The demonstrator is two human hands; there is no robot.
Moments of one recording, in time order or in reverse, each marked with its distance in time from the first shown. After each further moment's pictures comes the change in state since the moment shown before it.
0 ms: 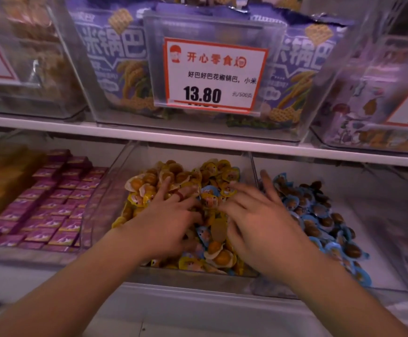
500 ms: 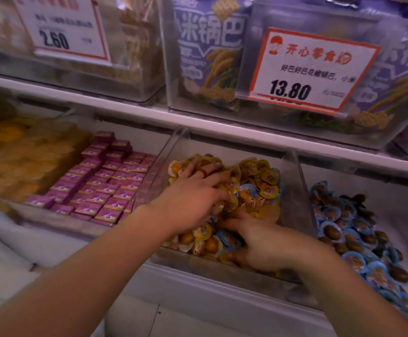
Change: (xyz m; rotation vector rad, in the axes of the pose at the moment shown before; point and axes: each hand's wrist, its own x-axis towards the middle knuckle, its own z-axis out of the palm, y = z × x) left_hand -0.010 -0.032 -0.004 -0.078 0.190 -0.050; right_hand 0.045 -0.029 0.039 0.289 -0.719 0.023
